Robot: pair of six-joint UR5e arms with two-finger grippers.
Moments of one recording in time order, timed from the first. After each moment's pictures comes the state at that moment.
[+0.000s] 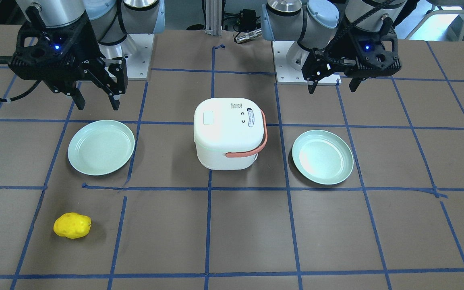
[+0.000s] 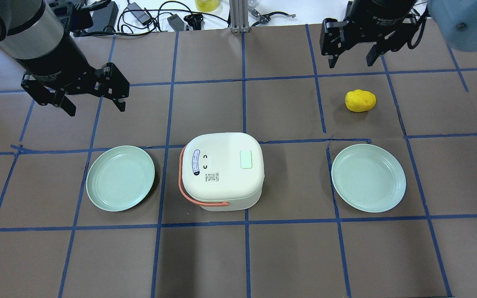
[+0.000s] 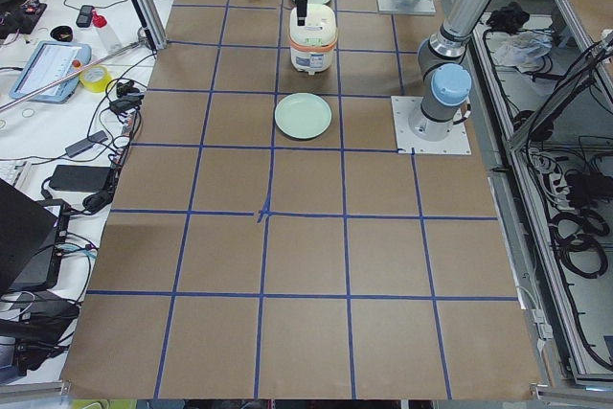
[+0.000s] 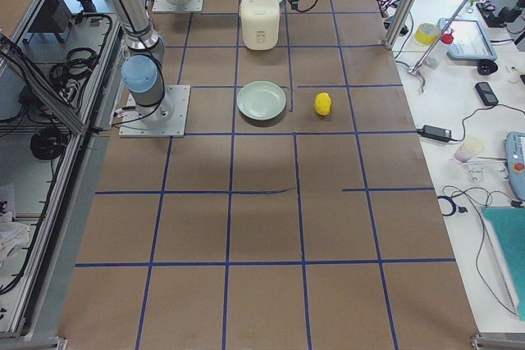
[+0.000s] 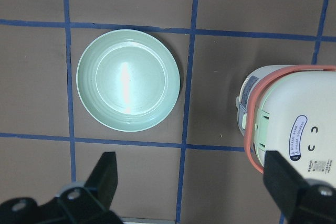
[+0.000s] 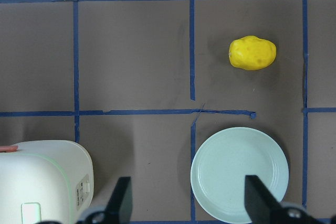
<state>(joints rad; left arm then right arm) -1.55 -1.50 -1.59 -1.62 1.59 -0.05 1.64 -1.54 1.45 -1.61 -1.57 0.06</state>
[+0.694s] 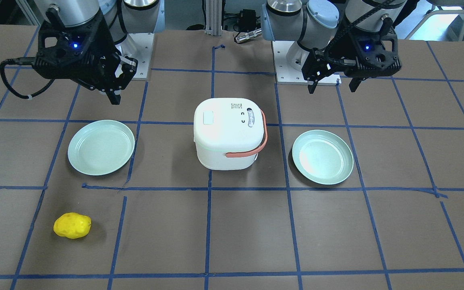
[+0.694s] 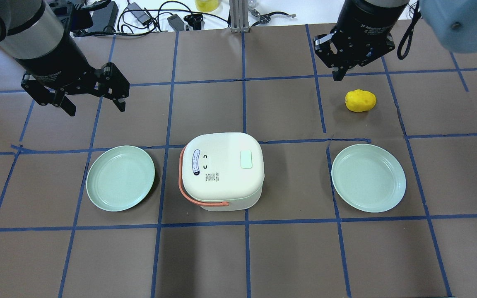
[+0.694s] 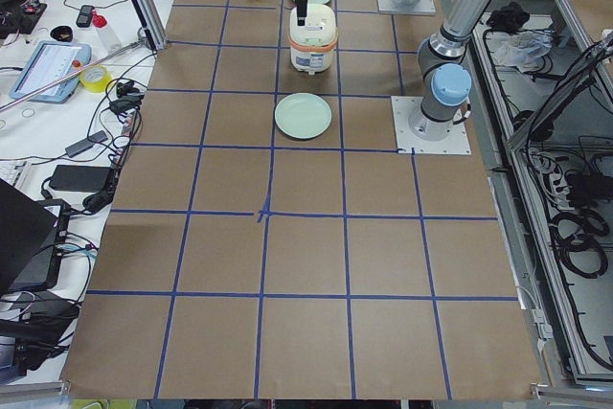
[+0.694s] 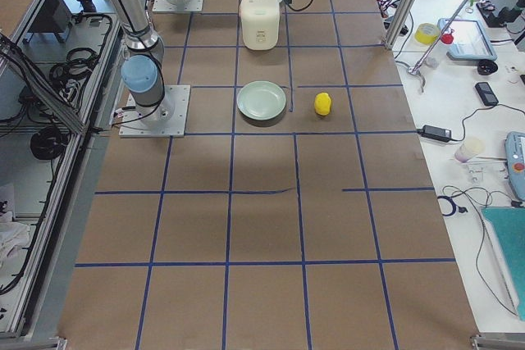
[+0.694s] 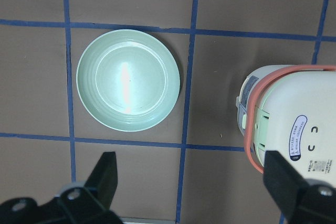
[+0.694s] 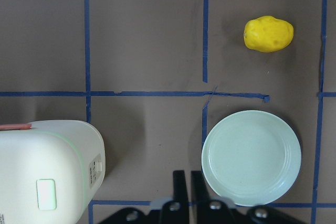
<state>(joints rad) -1.55 -1.50 -1.59 -1.62 1.59 -0.05 1.69 -1.53 1.44 -1.55 -1.53 0.10</state>
